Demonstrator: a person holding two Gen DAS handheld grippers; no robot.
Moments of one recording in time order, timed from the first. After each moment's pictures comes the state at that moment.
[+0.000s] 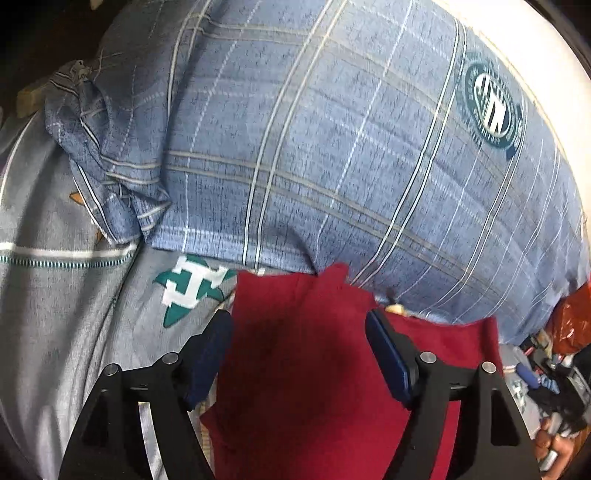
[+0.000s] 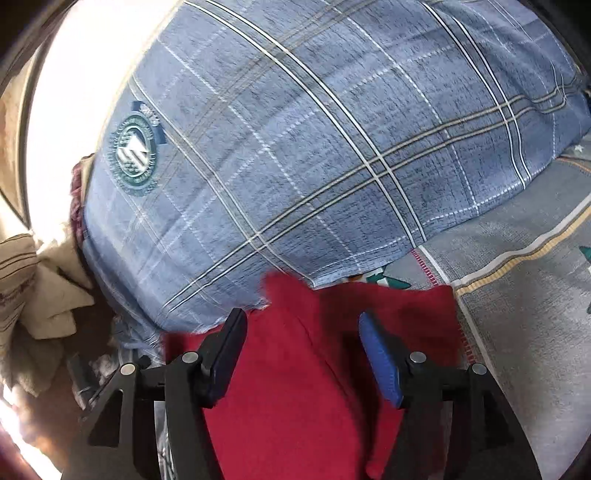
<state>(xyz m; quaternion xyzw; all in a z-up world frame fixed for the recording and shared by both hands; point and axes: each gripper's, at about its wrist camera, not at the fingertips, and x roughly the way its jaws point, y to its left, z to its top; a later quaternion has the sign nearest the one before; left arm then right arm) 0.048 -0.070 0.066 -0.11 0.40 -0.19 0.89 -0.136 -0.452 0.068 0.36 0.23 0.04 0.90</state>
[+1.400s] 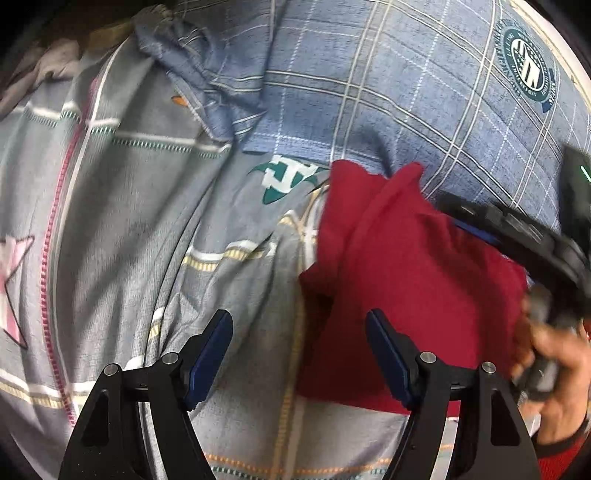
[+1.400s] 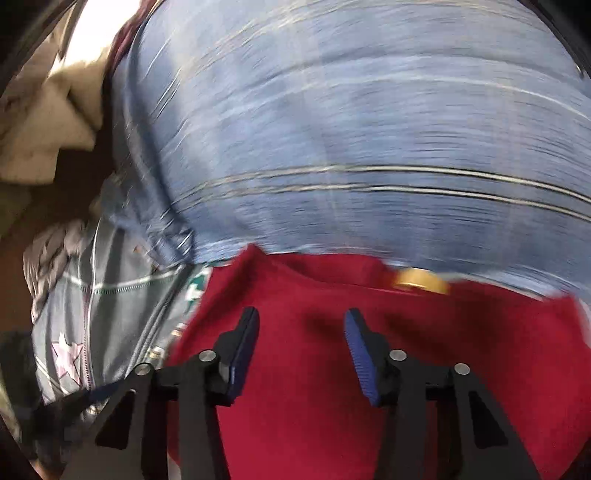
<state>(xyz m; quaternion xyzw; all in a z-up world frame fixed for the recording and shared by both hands) -0.032 -0.008 0.050 -0.09 0.48 -0.11 0.87 -0.002 -0.224 0.072 0.11 0.35 0.12 0.92</state>
